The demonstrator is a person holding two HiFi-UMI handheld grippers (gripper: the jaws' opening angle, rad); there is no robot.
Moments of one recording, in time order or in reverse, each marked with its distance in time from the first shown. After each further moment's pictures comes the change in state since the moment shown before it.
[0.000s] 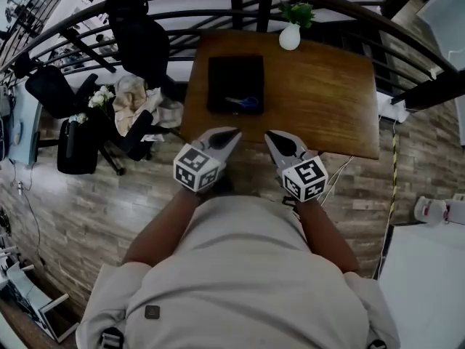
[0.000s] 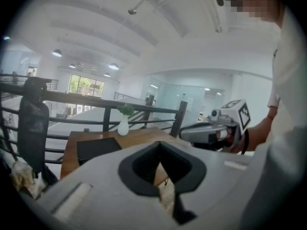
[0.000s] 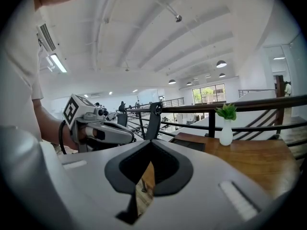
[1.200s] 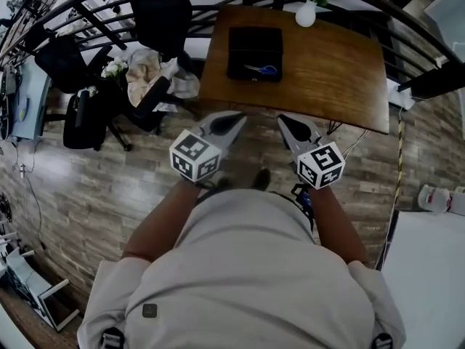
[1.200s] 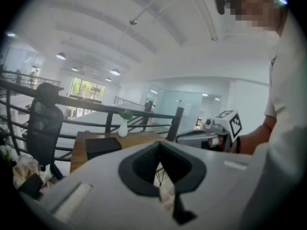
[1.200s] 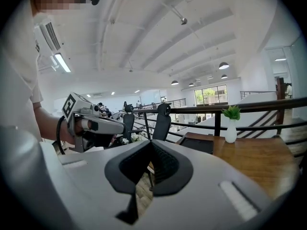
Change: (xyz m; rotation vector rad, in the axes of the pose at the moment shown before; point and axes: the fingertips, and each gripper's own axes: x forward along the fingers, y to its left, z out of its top) left arm -0.134 -0.067 -0.018 -0.009 -0.073 -0.004; right arm -0.044 0.122 -0.015 -0.018 -0.012 0.014
